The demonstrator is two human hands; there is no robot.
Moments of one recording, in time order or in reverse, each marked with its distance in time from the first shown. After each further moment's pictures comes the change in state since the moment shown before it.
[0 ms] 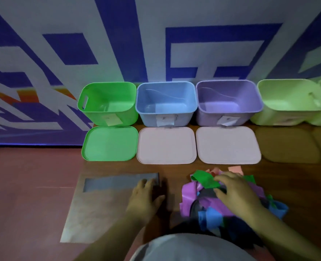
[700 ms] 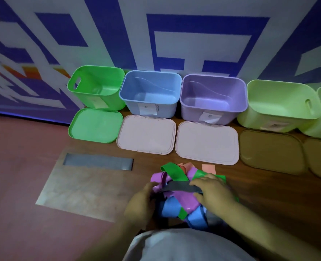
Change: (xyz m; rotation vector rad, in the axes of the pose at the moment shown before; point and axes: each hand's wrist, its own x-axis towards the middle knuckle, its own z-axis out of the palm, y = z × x) left_hand -0.042 0.116 0.082 -0.263 0.043 -0.102; right_hand 0.005 0.076 -0.016 -0.076 -0.290 -0.315
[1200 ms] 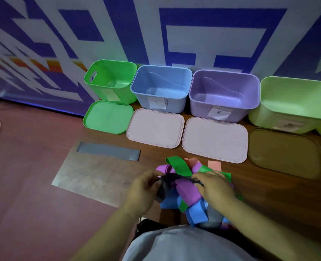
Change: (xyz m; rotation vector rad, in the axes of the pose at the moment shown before) left_hand -0.016 0.030 -0.007 -0.394 0.177 -0.079; right_hand 0.000 0.003 0.007 0.041 0.072 -0.029
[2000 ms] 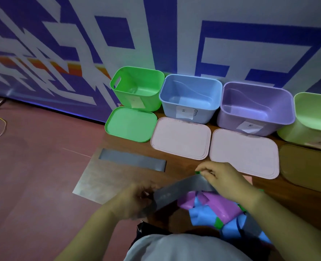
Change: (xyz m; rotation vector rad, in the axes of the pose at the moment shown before) left_hand 0.027 -0.043 -0.155 0.397 -0.391 0.027; right_hand 0.069 -0.090 -0.039 0.338 -0.042 -0.063
